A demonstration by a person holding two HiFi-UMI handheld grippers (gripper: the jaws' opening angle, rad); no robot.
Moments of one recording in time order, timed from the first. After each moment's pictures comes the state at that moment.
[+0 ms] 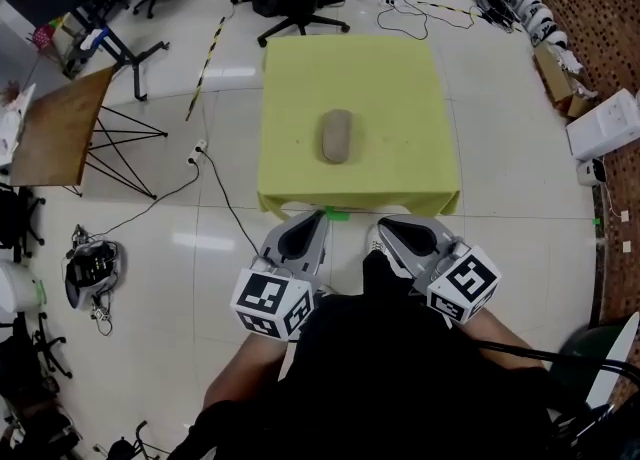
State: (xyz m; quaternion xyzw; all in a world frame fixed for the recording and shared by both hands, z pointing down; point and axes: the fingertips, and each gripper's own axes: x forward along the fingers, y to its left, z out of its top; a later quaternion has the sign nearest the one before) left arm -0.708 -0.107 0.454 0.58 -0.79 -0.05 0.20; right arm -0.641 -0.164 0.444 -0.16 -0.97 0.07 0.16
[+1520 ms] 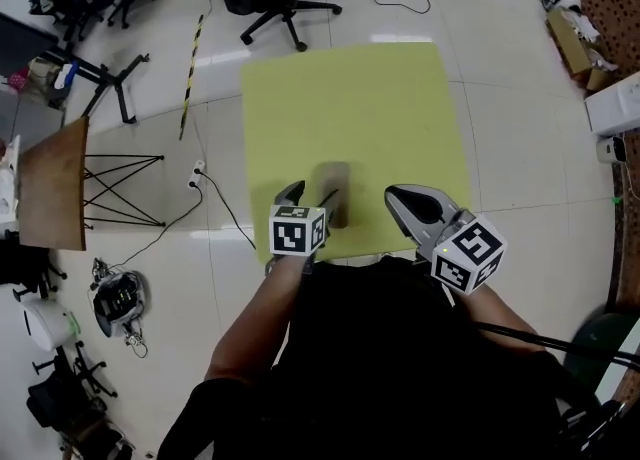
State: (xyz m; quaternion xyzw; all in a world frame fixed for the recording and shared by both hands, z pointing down) left arm -0.914 -0.278 0.669 0.52 -0.73 0.10 0.43; right arm -0.822 -0.347 0.496 -0.09 -0.96 0.17 0.18
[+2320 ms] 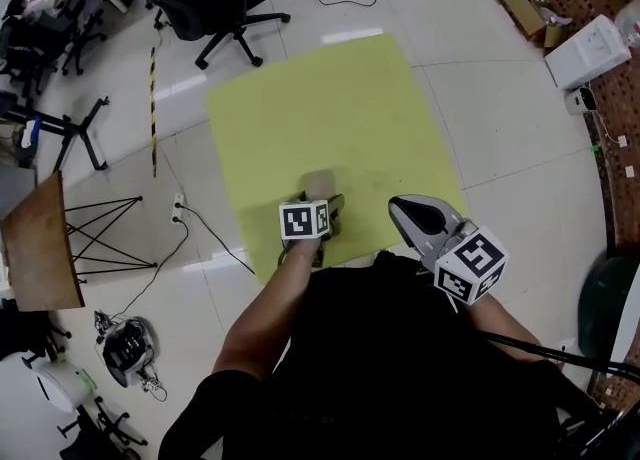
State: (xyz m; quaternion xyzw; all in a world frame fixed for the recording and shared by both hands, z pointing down) left arm -0.891 -0.311 0.752 0.55 -0.65 0.09 0.51; right arm -0.791 -0.347 0.491 0.02 -0.97 0.16 0.20
